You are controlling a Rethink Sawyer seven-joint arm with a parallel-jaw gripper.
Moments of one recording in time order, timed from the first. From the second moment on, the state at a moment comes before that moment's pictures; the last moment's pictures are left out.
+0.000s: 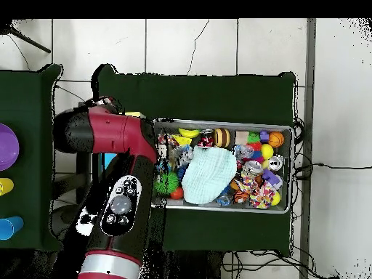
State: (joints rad) arm 0.29 -0.40 -0.33 1.24 0.34 0.47 2.81
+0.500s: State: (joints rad) arm 0.25 -0.39 -0.23 1.38 0.34 0.16 2.81
